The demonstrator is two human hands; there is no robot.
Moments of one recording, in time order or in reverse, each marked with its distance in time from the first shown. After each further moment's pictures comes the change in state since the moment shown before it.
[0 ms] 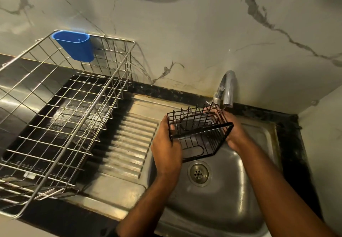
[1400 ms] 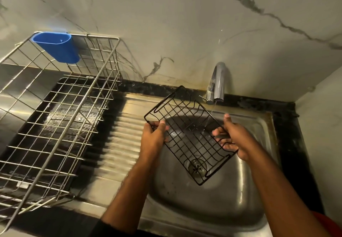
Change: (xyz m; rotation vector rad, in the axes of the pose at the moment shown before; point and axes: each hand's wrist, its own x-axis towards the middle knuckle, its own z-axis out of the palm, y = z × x) left_hand 0.051 -0.048 0.016 -0.350 -0.258 -0.522; right_hand -0.005 0.034 -0.041 -0.230 0.132 0.291
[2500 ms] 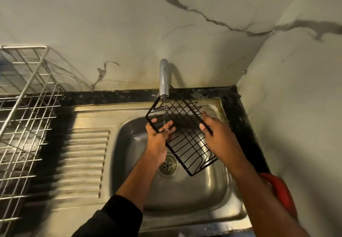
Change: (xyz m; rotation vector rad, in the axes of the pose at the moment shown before) left_hand 0.005 -0.060 0.121 -0.312 -0.423 -0.230; right_hand -0.066 0.033 -0.052 -0.649 0.411 -0.470
